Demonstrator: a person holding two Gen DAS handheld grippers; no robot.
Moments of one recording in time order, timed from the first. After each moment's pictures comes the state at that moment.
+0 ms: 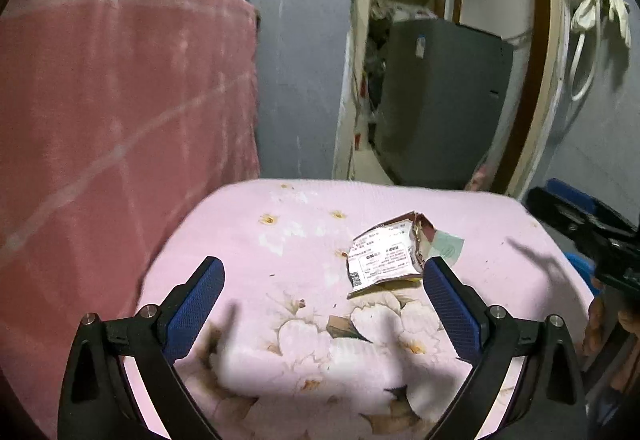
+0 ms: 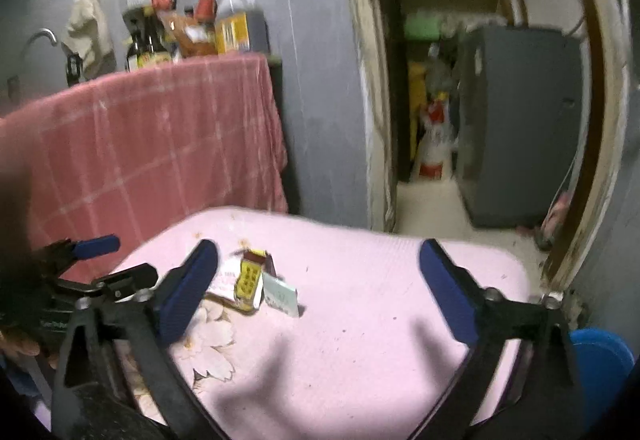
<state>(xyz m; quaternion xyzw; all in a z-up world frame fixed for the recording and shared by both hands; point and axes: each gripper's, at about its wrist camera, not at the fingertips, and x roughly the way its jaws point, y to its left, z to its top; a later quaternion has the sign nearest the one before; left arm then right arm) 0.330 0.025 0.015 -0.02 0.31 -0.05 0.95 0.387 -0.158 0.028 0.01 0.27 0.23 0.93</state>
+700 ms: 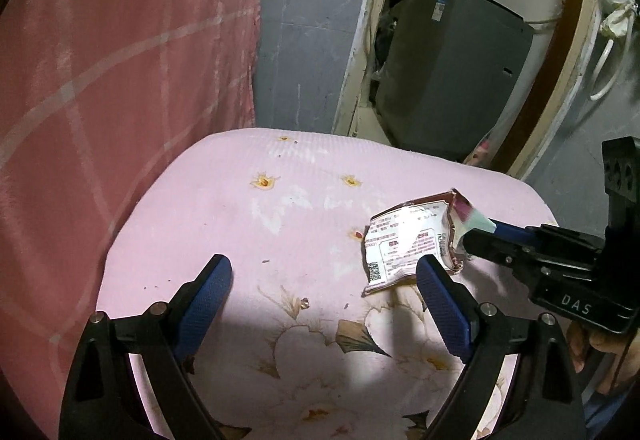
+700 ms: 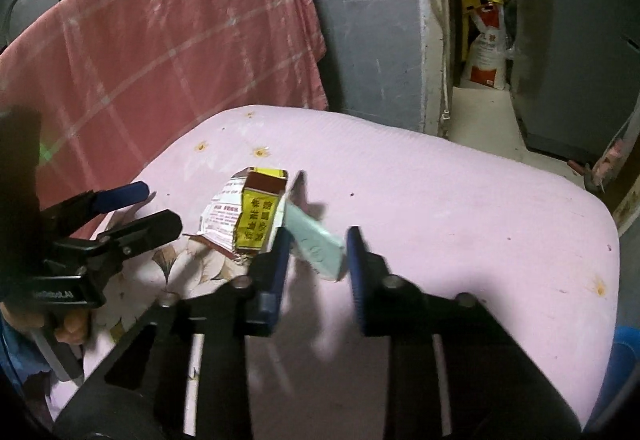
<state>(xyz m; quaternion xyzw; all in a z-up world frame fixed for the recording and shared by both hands) 0.362 0.035 -0.003 -0.07 0.39 -0.06 0.92 0.433 -0.121 -0.019 -0.01 0.41 0.31 0.86</state>
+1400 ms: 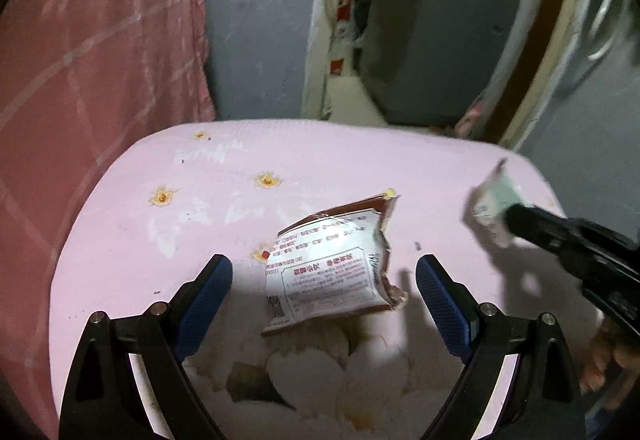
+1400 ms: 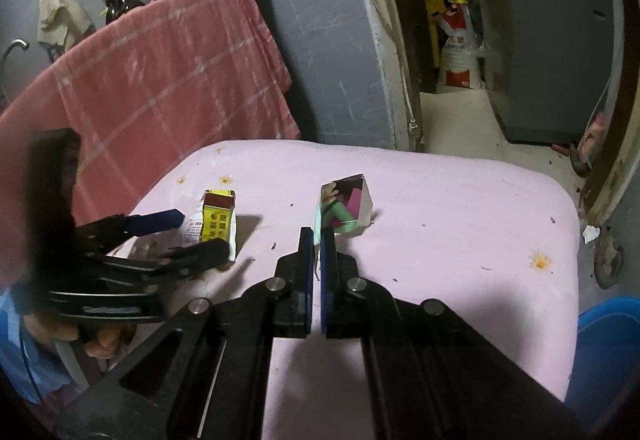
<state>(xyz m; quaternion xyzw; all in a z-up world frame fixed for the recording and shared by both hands) 0.404 -0.022 -0.016 -0.02 0.44 -0.06 0.89 0.432 -0.179 -0.006 0.05 0.38 0.27 0.88</state>
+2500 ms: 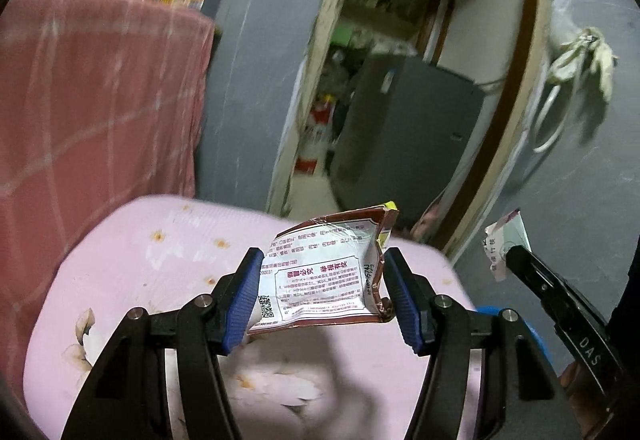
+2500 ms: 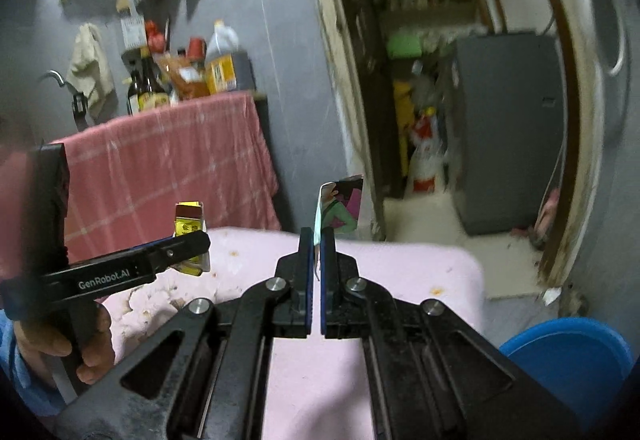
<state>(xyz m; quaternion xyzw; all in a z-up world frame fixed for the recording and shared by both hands) 0.320 -0.052 0.056 -0.11 0.24 -0.10 0.96 0.319 -0.238 0.059 0.05 0.15 0.21 0.96</state>
